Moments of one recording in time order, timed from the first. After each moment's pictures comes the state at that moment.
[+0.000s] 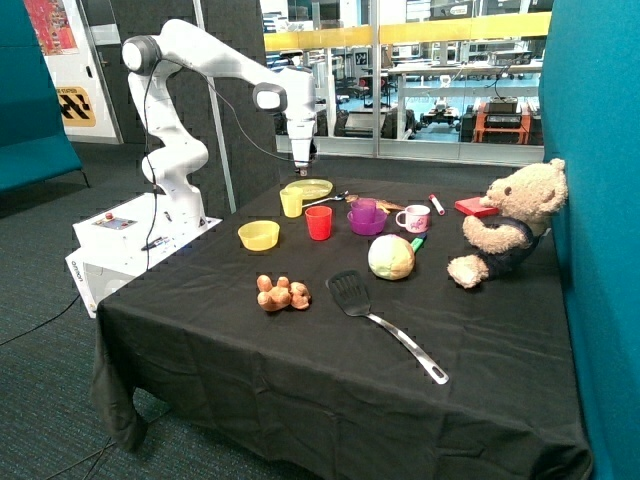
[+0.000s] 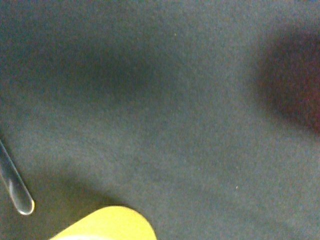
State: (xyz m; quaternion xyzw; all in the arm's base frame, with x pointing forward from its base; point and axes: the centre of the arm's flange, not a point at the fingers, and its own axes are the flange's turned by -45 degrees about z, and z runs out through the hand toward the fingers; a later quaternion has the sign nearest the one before) arm 0.463 0.061 0.433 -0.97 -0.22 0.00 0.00
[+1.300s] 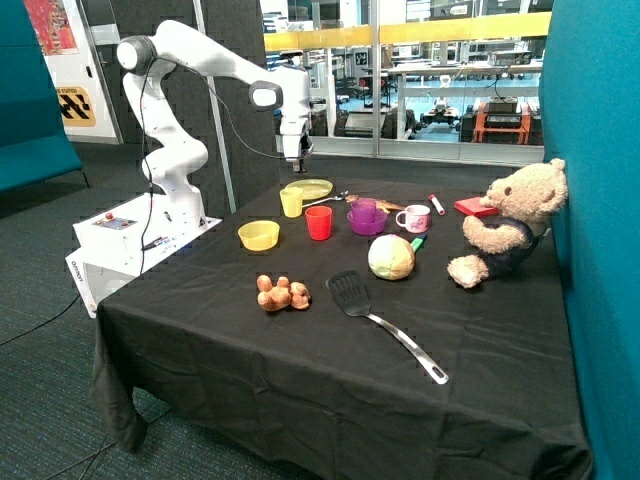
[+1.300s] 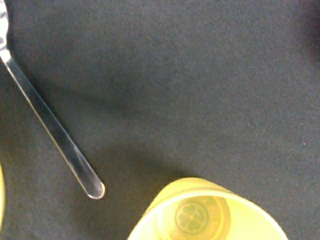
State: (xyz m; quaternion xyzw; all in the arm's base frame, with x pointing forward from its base) arm 0.426 0.096 0.432 -0.99 -0.16 0.00 0.00
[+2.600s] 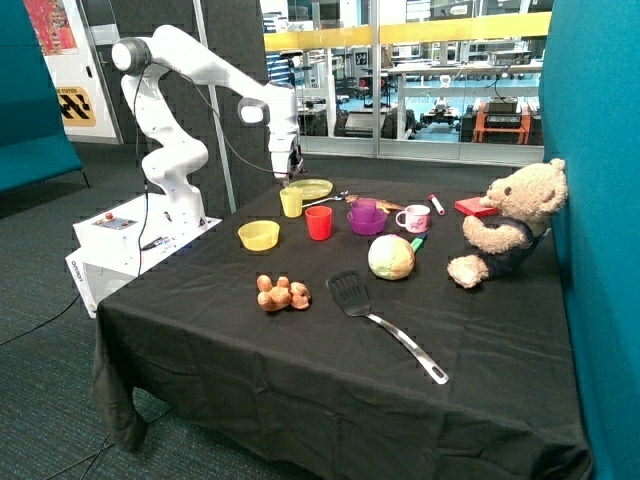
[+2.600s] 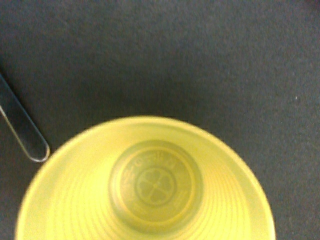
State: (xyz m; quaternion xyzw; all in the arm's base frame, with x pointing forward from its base) arm 0.403 0.062 0.390 -0.99 -0.17 0.00 0.00
